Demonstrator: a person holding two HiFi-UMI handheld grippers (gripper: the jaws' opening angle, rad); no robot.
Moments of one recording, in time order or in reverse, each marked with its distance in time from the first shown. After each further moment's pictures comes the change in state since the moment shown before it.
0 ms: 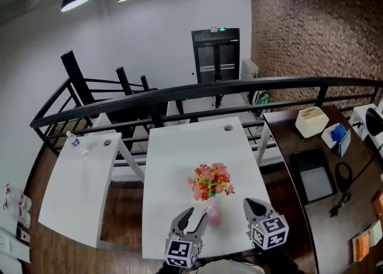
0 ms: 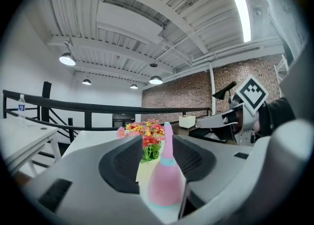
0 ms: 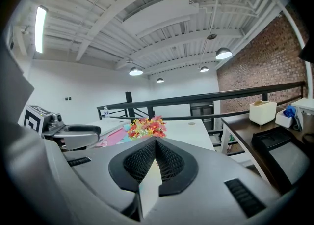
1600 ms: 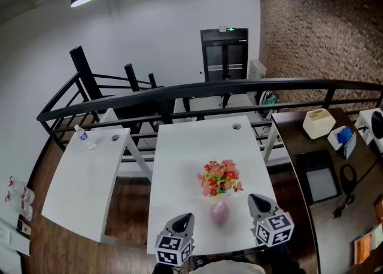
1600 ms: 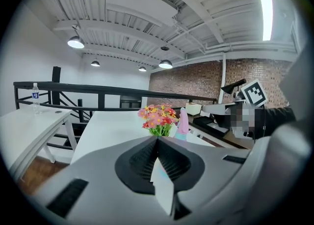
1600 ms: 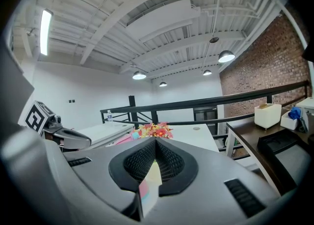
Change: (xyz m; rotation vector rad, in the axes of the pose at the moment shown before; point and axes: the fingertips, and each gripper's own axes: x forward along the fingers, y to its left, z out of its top) left arm -0.047 0.041 -0.025 -0.101 0.229 0.067; right arm 0.004 0.018 0.013 -0.004 -0.045 0.039
